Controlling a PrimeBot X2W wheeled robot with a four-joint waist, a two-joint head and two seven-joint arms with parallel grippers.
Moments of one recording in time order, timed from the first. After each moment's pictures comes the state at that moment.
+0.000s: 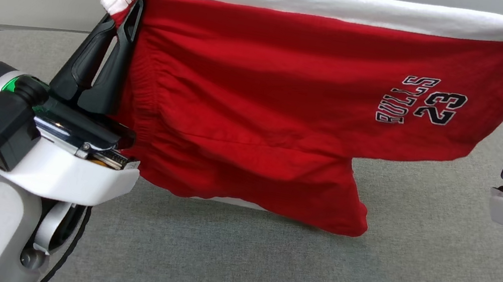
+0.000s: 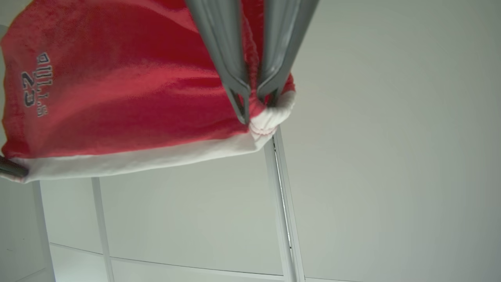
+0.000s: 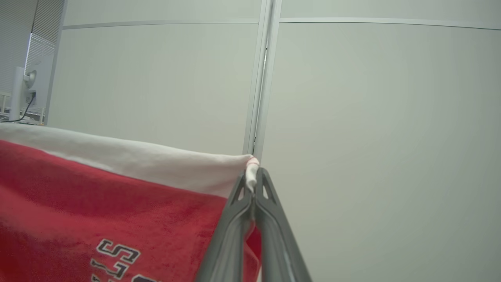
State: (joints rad) left arm -0.42 0.39 -0.36 -0.32 -0.39 0.16 -0.07; right arm -0.39 -0.24 0.06 -0.28 0.23 0.13 0.02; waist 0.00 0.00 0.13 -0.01
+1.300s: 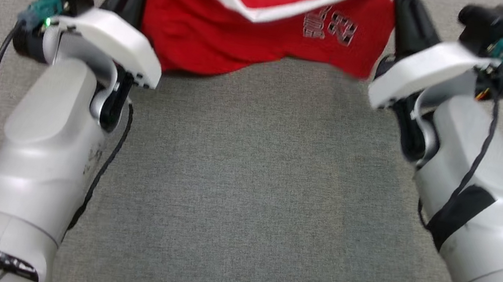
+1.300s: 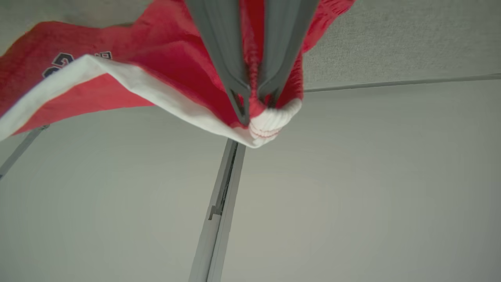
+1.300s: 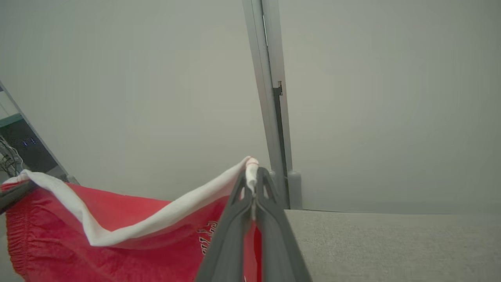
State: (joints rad) left arm -0.99 0.07 -0.26 0.96 -0.42 -0.11 -0.26; right arm -1.08 -0.07 0.46 0.96 0.51 0.13 -0.25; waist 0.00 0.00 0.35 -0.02
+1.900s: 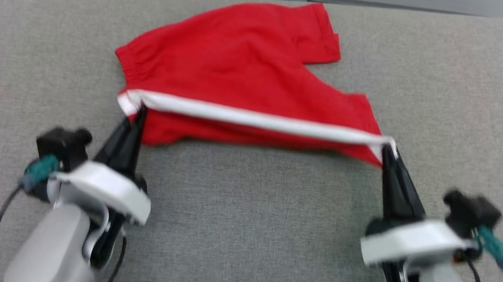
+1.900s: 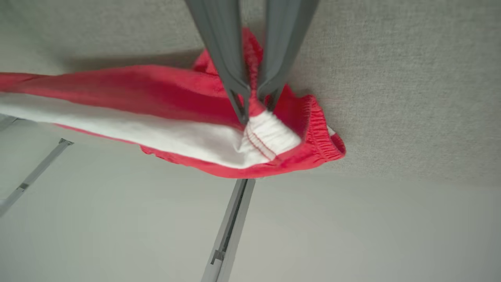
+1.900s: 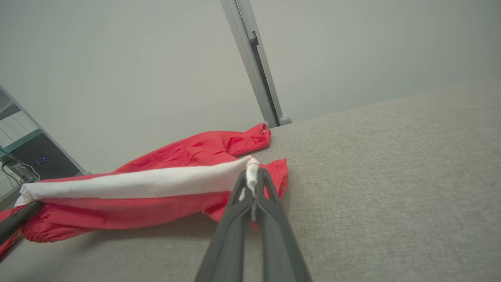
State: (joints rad) left arm -0.45 0.06 -0.16 0.59 -0.40 -0.13 -0.26; right arm -0.43 -0.08 0.31 0.51 0.49 0.13 -0.26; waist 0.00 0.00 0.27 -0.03
